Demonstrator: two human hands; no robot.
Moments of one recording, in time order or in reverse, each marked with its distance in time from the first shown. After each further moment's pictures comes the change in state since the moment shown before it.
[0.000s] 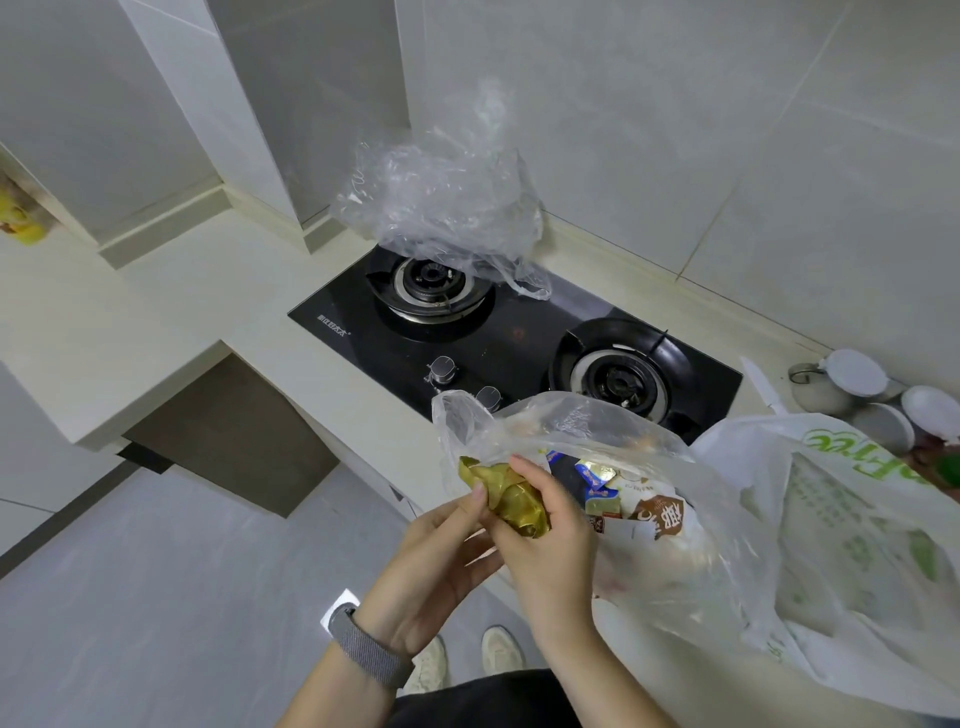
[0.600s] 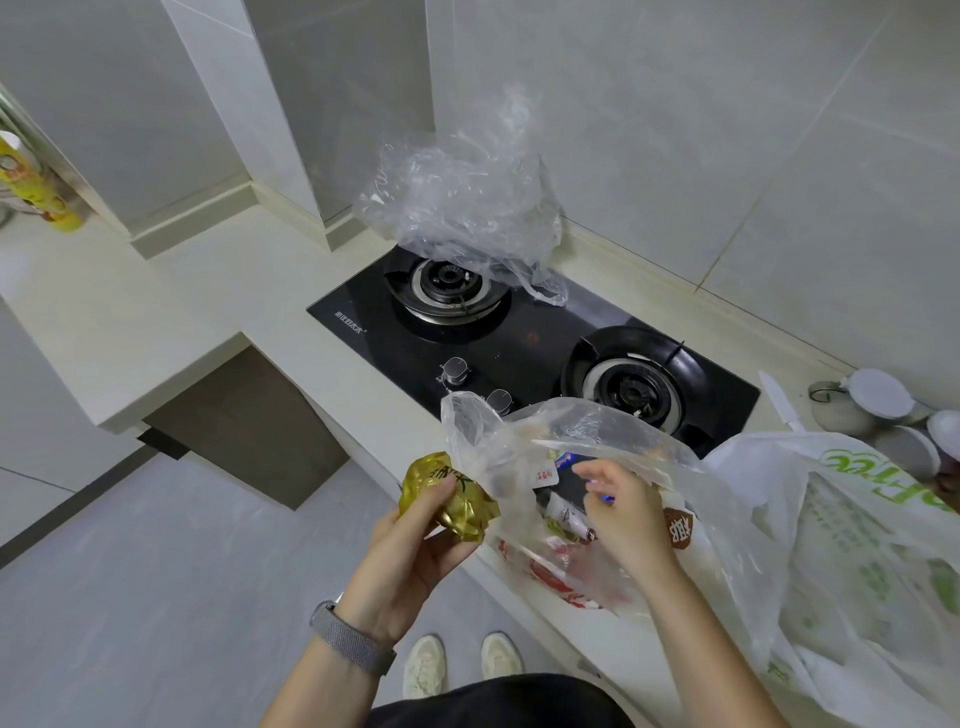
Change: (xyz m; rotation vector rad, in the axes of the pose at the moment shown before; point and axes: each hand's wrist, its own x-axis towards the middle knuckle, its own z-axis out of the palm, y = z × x) left_hand -0.001 0.006 -0.017 -0.124 0.200 0.074; right_hand 0.069 0.042 -0.059 -0.309 -0.311 0.217
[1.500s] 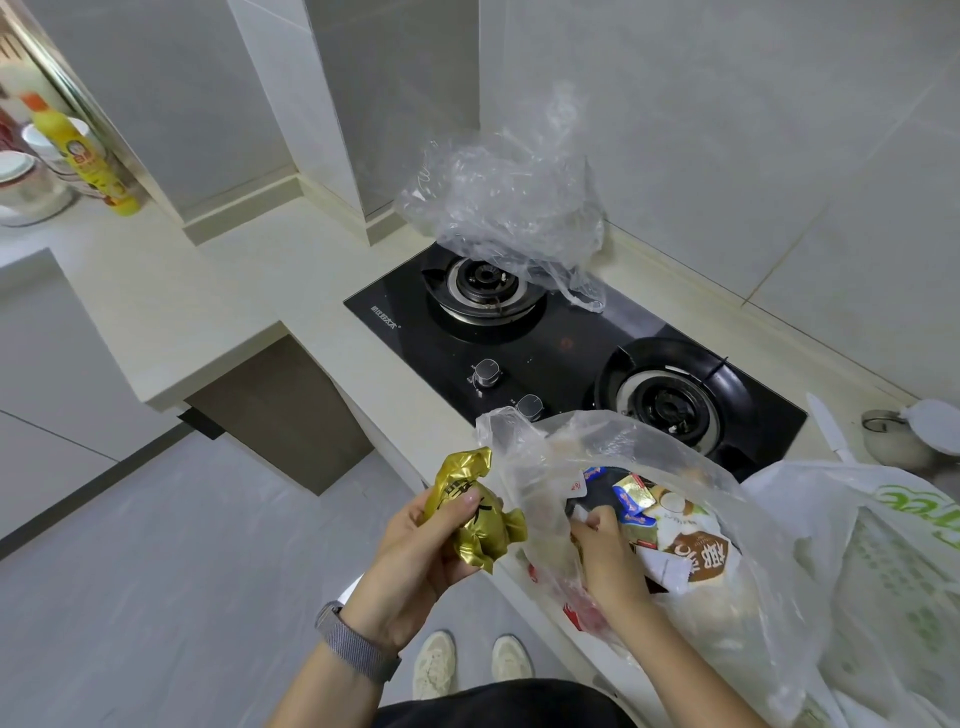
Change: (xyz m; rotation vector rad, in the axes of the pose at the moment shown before) left_hand -0.007 0.009 -0.010 0.084 -0.029 0.059; right_hand 0.012 0.064 0.061 -0.662 -0.179 -0.174
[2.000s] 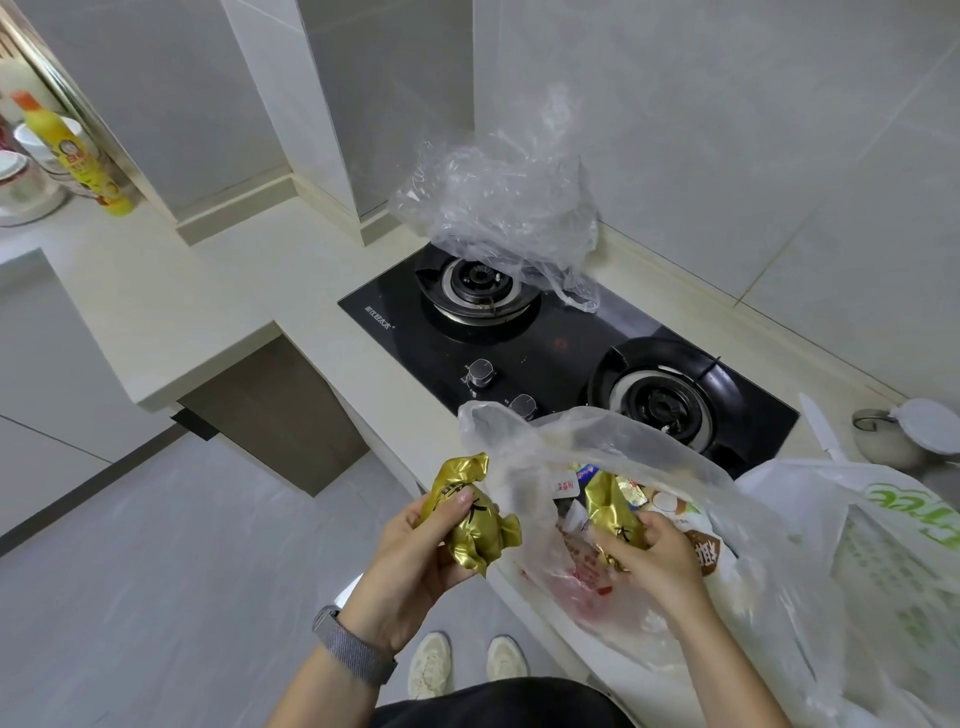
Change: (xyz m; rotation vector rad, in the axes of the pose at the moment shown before) left_hand -0.001 -0.003 0.007 -0.016 0.014 -0.022; right_hand -0.021 0.018 -0.060 0.976 0.024 0.455
